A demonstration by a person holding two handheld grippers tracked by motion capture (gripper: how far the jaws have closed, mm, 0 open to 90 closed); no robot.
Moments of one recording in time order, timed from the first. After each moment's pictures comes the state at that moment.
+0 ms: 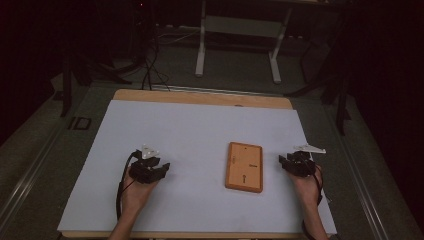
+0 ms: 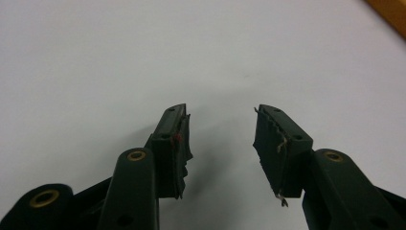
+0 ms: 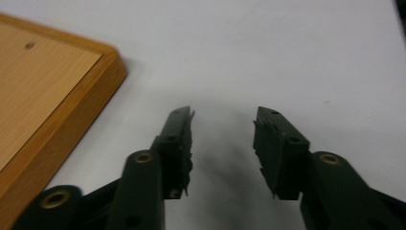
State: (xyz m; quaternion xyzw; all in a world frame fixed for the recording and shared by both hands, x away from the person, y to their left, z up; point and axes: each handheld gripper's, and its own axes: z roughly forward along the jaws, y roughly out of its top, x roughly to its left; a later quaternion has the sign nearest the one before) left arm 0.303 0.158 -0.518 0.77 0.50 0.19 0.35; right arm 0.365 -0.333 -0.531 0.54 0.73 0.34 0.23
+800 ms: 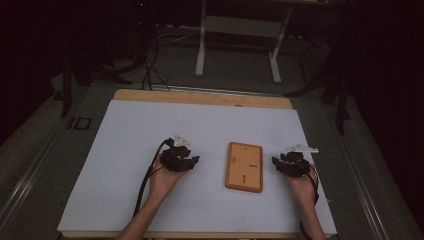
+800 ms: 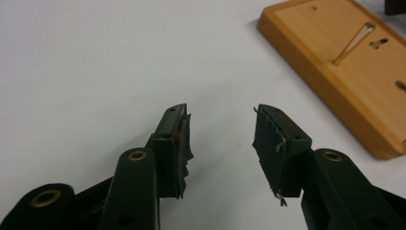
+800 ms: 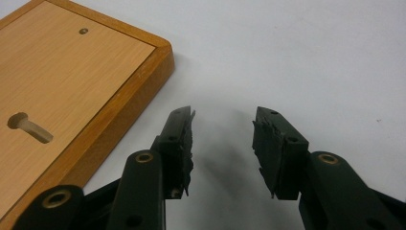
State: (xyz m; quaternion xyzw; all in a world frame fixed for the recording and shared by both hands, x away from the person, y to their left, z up) left arm 0.341 0.082 -0.501 0.80 0.43 0.14 0.39; right arm 0.363 -0.315 -0.528 0.50 0.76 0.34 0.23
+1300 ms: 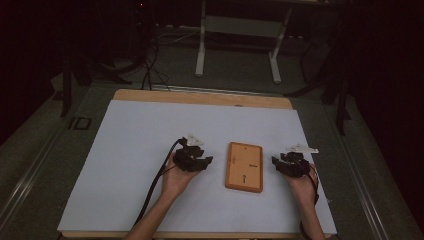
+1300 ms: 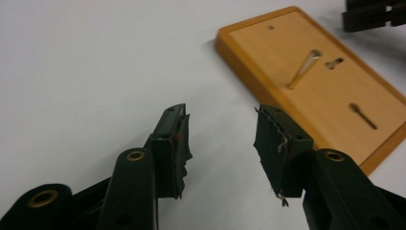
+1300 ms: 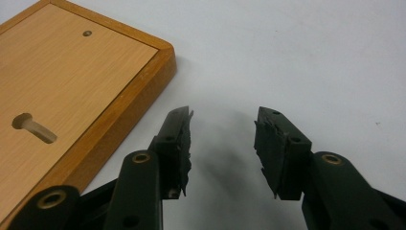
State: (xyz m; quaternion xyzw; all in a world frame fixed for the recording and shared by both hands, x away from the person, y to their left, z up) left arm 0.343 0.047 -0.497 0.81 0.41 0.12 0.41; right arm 0.361 -0.314 -0.527 0.50 0.76 0.34 0.23
